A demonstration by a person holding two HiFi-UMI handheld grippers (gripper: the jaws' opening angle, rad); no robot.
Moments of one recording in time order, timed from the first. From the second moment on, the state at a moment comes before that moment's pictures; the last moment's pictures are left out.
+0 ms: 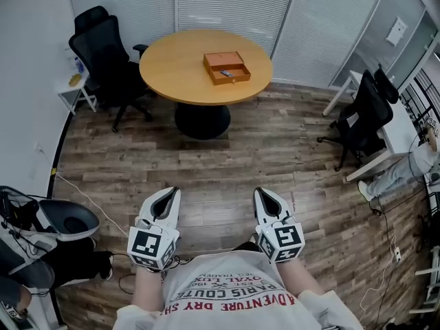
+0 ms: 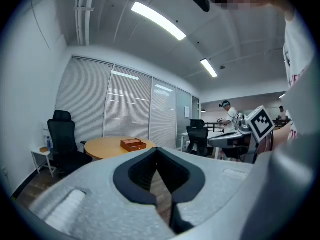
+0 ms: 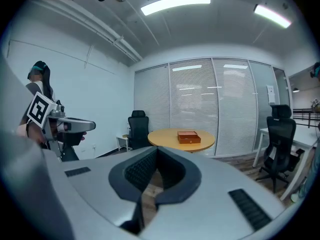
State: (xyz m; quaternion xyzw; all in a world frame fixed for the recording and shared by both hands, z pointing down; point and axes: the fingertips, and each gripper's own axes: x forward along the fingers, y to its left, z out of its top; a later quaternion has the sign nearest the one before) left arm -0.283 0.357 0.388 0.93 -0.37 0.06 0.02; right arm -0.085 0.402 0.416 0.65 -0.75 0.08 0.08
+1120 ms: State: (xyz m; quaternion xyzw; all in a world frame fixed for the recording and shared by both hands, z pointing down) left arm -0.047 0.191 0.385 0.88 -0.47 0.04 0.06; right arm 0.139 0.180 0.440 0.54 -0.83 0.12 0.12
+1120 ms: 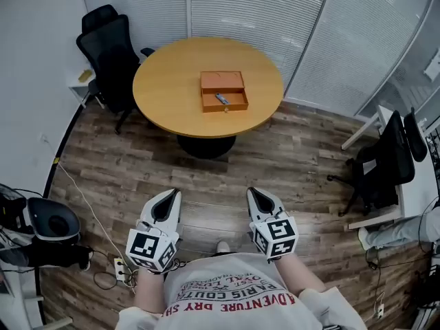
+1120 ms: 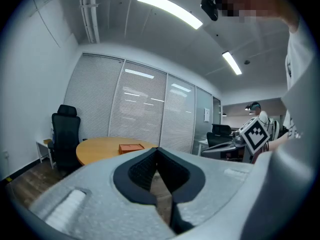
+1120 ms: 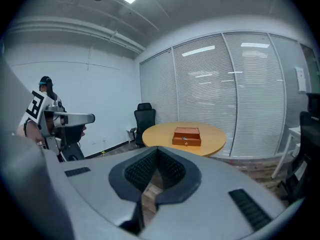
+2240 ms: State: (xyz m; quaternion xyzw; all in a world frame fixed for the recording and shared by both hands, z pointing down) left arm -0.036 -0.065 0.401 0.90 -0.43 0.09 0.05; right arm 0.167 -0.070 0.467 0.59 -0.79 0.16 0.11
